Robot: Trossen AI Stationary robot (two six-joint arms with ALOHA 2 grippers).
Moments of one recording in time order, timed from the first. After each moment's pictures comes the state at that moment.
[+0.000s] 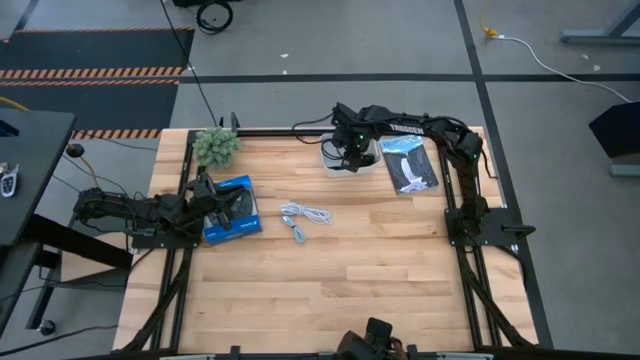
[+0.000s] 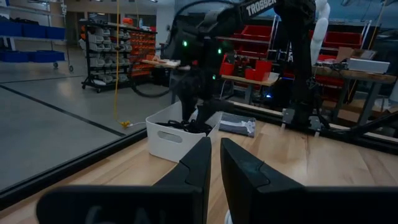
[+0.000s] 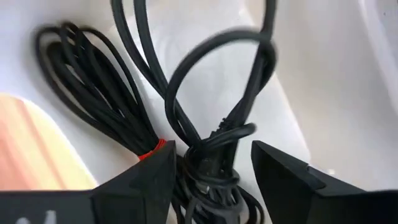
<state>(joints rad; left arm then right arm) -0.19 0.05 0.01 0.10 -0.69 -0.09 -0.60 2.03 1.59 -0.87 0.01 -0.24</state>
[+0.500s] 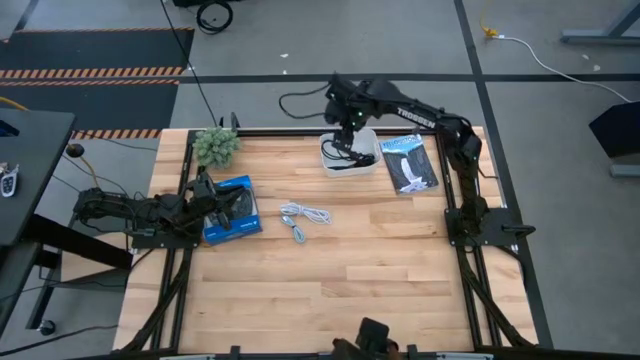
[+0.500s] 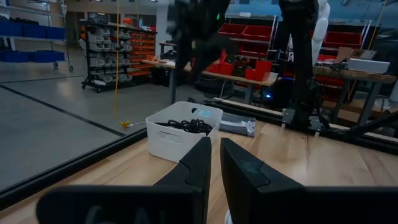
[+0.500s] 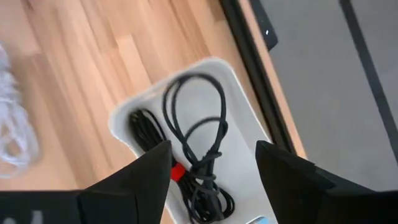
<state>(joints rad) -0.19 0.05 0.01 0.10 -0.69 -0.09 -0.55 2.02 2.05 -1.19 0.01 -0.18</state>
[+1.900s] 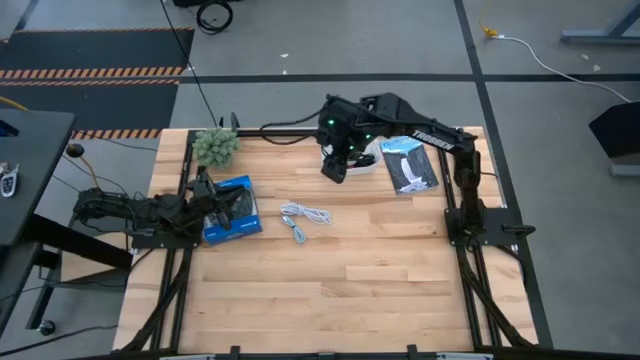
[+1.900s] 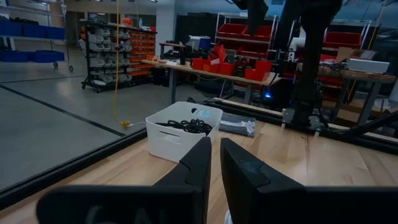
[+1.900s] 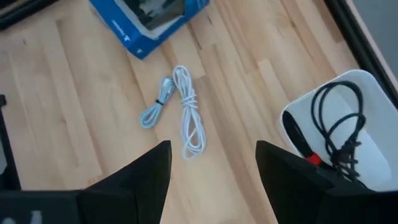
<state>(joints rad) -0.19 0.05 0.01 0.10 -0.69 -0.09 -0.23 1.98 2.35 -1.43 -0.10 0.21</state>
